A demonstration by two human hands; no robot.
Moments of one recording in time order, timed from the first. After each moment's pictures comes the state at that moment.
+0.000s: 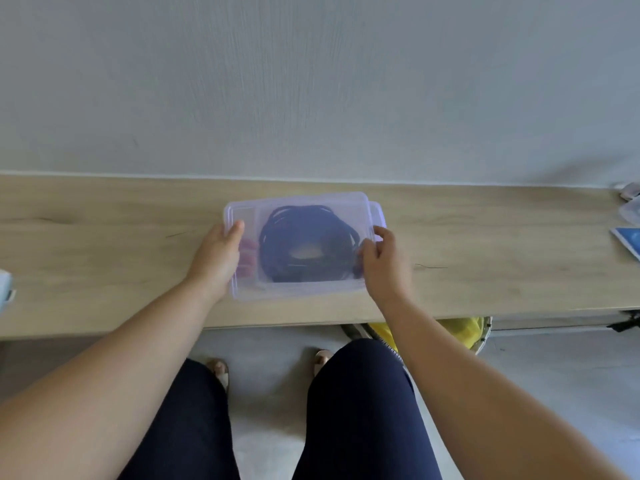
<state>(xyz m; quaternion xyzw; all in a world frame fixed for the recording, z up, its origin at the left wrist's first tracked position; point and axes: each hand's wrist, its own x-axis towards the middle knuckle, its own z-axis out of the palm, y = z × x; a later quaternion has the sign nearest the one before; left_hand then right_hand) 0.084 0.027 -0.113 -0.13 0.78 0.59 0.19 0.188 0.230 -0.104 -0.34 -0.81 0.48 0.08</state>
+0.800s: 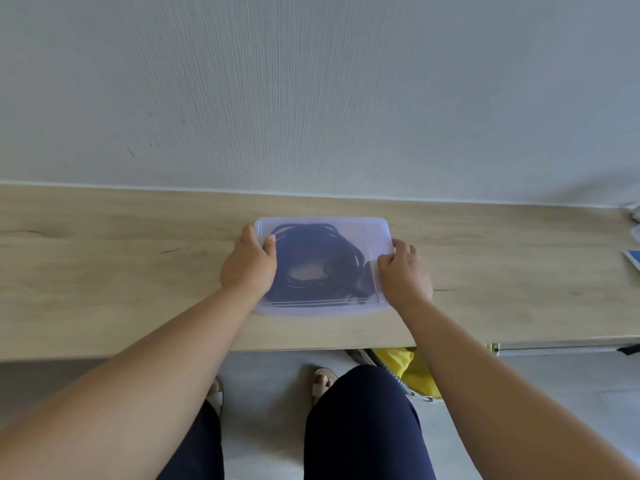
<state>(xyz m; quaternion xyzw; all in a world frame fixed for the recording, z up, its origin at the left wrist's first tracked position) 0.068 0.070 -0.131 -0.03 0.95 0.29 0.14 0.158 0.270 -0.118 -0.36 -0.90 0.24 -0.03</state>
